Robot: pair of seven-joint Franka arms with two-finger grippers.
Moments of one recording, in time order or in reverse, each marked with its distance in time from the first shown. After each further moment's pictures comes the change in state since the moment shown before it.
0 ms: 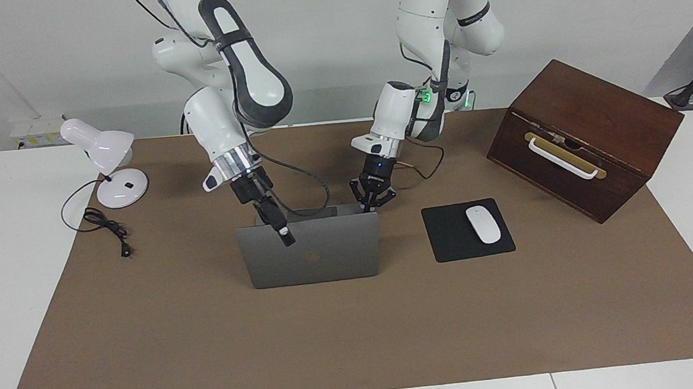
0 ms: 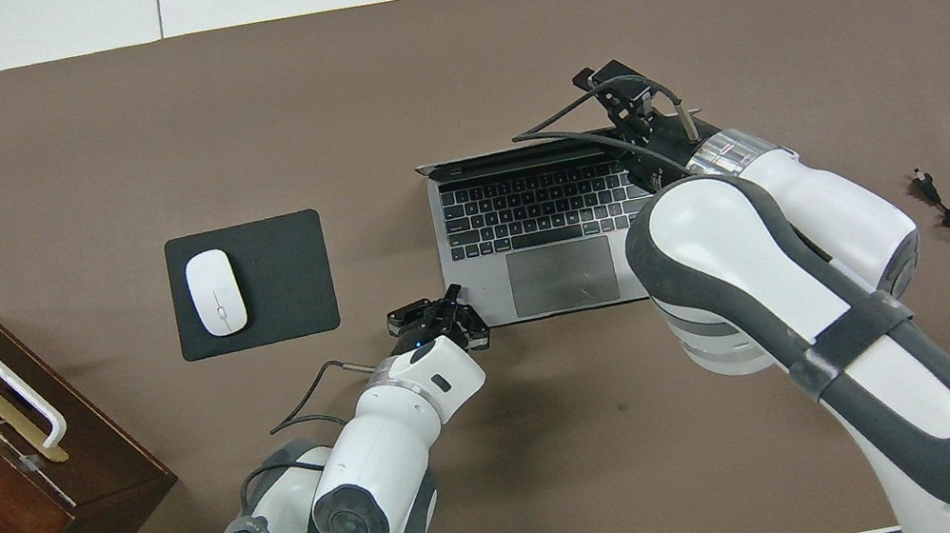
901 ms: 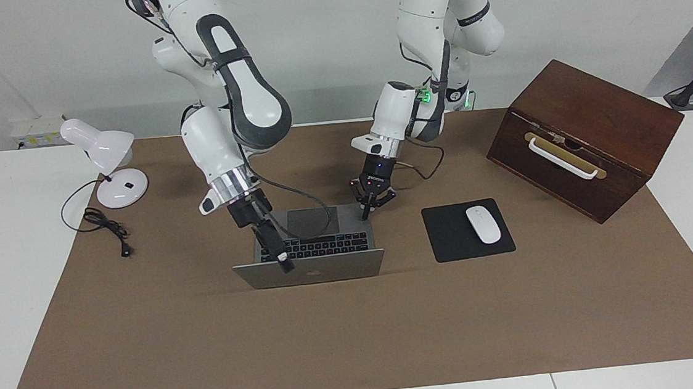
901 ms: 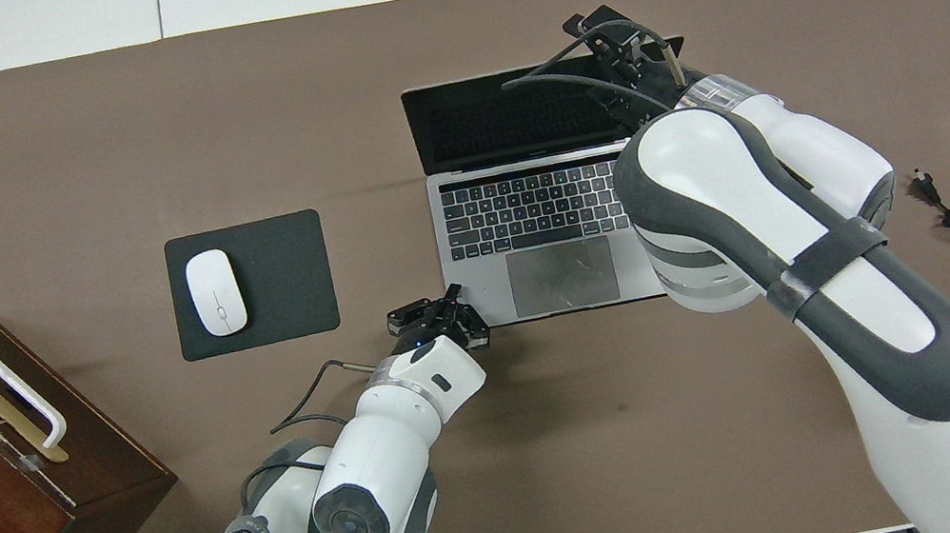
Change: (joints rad) left arm 0.000 0.002 0.000 0.002 0.000 0.000 0.000; right arm -0.025 0.138 -0.001 0.182 -0.001 -0.001 -0.040
